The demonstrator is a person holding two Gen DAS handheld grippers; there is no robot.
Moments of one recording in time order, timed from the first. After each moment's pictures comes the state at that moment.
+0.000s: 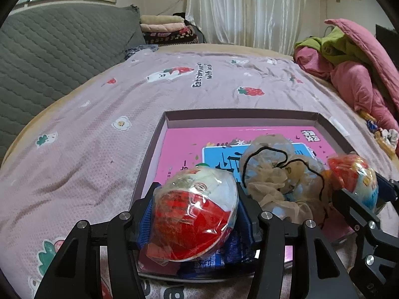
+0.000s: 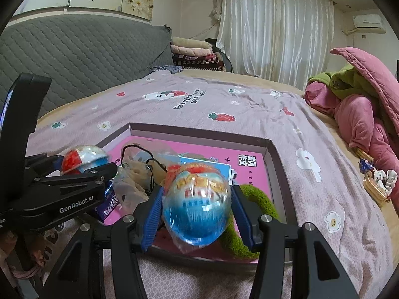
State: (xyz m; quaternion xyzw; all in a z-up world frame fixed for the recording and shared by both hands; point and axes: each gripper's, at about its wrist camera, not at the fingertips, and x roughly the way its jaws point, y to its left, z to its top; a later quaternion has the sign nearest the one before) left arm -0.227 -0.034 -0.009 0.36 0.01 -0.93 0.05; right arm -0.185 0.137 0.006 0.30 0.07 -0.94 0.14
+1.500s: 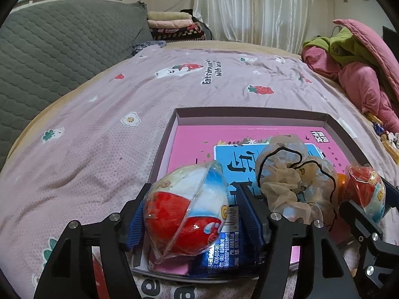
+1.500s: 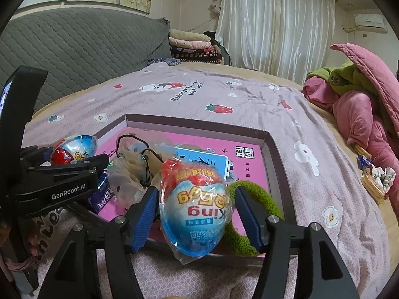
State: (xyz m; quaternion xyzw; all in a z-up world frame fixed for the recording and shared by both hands) left arm -0.225 -0.043 -0.009 0.37 0.01 -0.93 0.07; right arm -0.187 0.139 0.001 0.31 0.08 -0.94 0.14
